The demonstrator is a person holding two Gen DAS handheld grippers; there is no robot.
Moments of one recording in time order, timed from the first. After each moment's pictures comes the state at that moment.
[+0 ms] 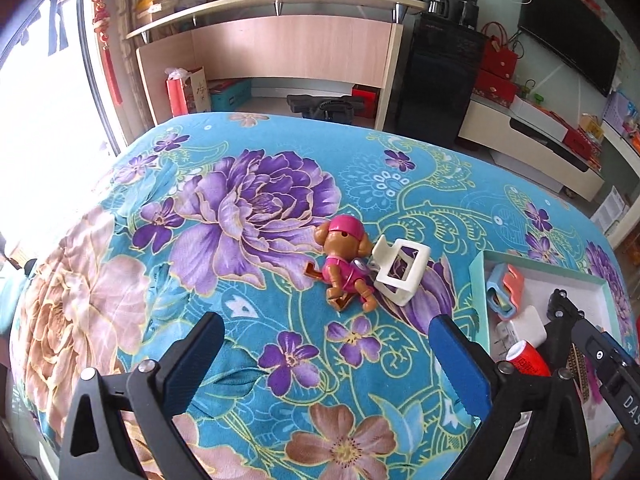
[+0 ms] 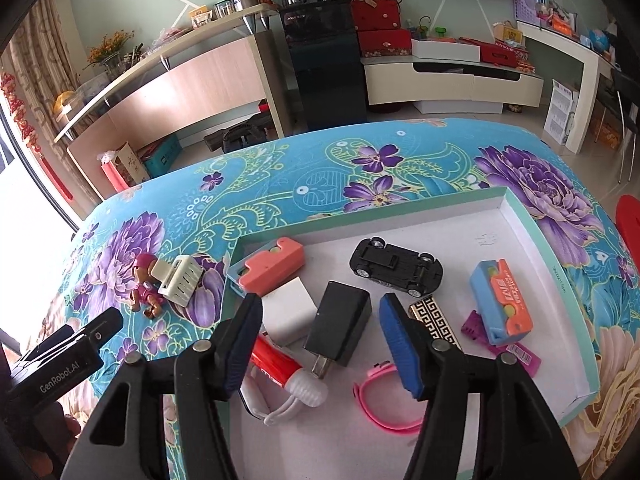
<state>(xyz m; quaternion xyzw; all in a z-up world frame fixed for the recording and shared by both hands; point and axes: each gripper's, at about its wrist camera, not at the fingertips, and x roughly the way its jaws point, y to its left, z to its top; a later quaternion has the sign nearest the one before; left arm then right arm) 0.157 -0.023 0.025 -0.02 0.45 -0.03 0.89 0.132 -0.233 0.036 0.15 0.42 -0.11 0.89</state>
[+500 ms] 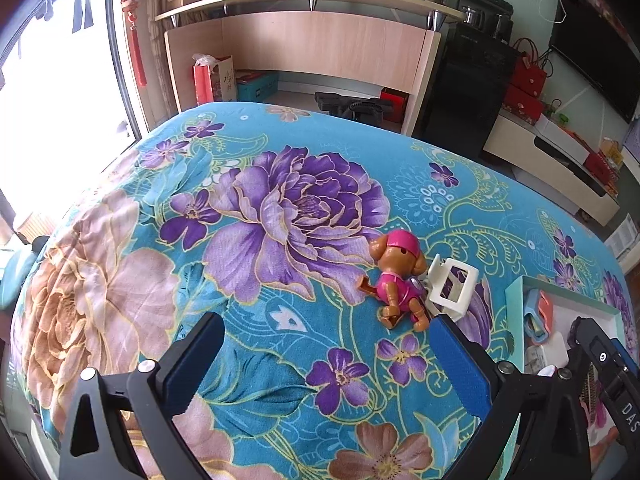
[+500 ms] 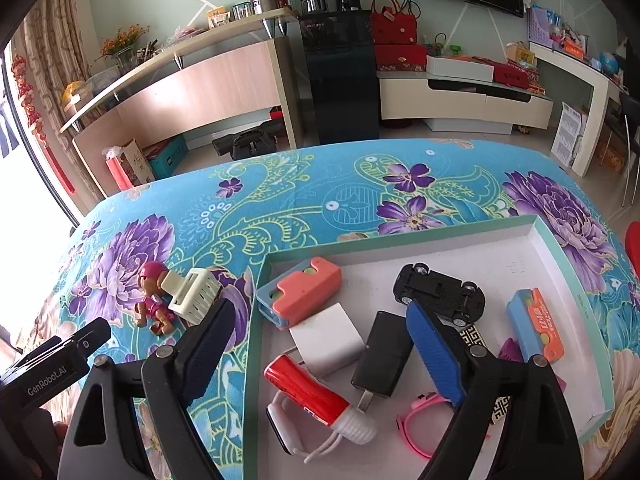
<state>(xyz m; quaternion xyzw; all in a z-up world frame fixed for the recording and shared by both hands) 0.172 0.013 0.021 -0.05 0.46 0.01 0.89 0.160 -0.205 0.032 0.12 0.40 -0.11 0.90</state>
